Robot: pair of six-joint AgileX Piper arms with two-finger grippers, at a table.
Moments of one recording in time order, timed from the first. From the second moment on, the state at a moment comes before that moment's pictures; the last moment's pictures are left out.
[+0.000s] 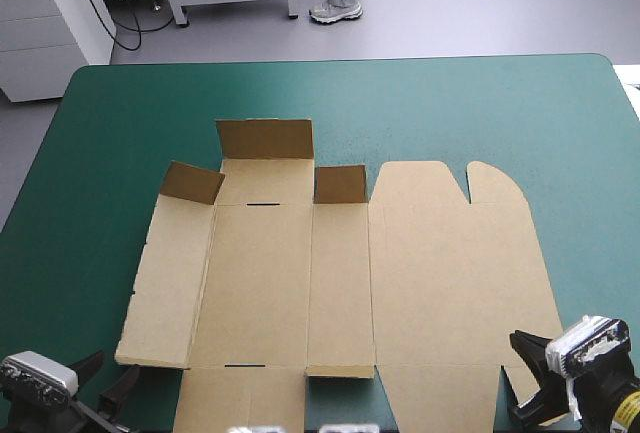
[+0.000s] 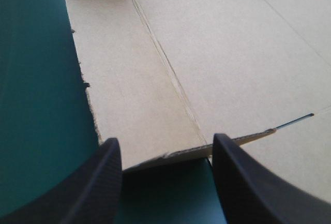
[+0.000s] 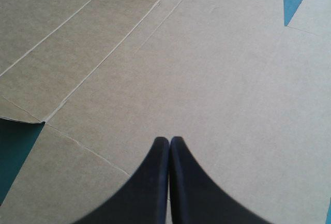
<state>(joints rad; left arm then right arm) -0.40 -0.02 -0.46 0.03 1.11 -0.03 0.68 0.17 -0.48 -0.14 0.89 0.18</state>
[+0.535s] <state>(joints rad) -0.40 0.03 -0.52 0.04 1.09 -0.09 0.68 0.17 -0.48 -0.13 0.89 0.18</state>
